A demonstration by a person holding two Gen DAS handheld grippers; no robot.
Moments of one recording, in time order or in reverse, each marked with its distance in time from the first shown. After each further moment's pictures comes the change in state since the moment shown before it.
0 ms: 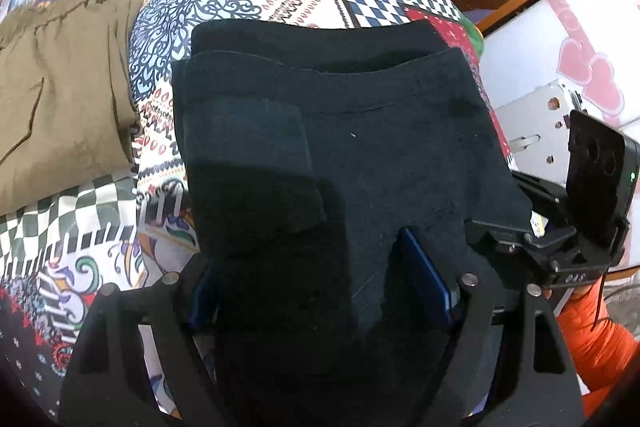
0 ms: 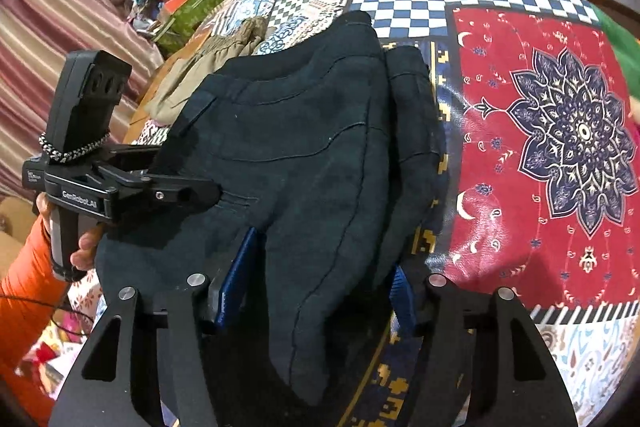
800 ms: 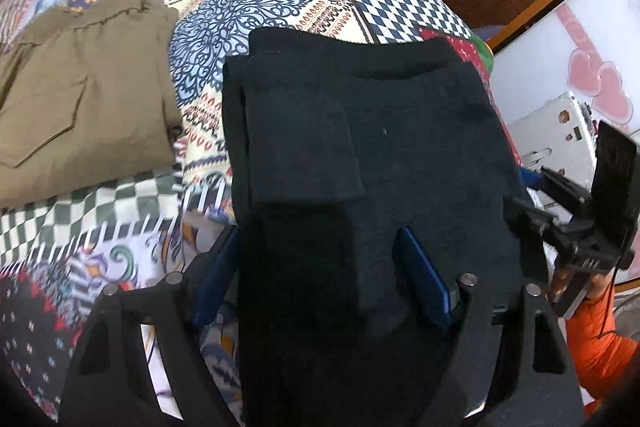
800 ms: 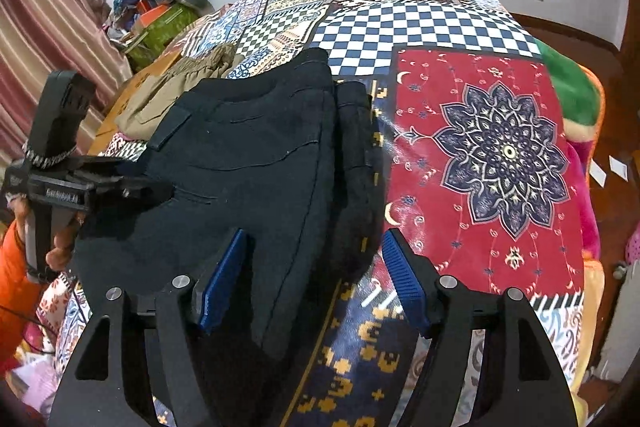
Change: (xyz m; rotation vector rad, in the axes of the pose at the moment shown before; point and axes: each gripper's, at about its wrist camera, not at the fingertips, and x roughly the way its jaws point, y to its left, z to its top) left arm -0.022 0.008 -0.014 -0.015 -0.075 0.049; right arm -0.029 -0.004 -0.003 -0.051 -0.096 -0.176
